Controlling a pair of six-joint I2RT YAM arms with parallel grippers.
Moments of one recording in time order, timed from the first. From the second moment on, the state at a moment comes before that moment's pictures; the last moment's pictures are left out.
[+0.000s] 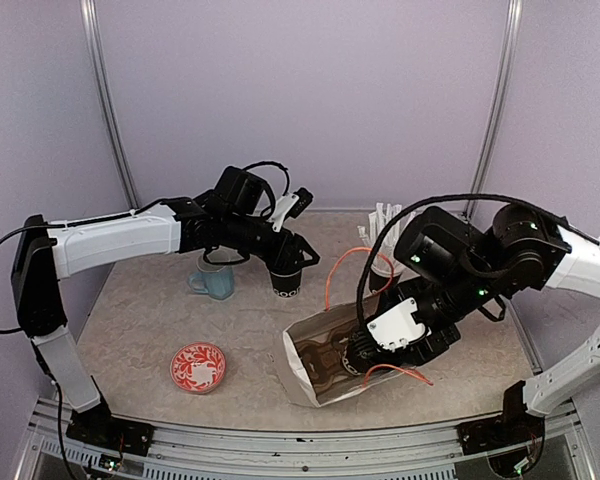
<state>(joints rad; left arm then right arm) -0.79 1.76 1.45 -0.32 0.34 -0.11 1.24 1.31 1.44 -1.22 0.06 -0.82</state>
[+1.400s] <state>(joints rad) -0.82 1.90 1.51 -0.39 0.49 -0.05 1.34 1.11 0.98 -0.84 0.39 -1.05</state>
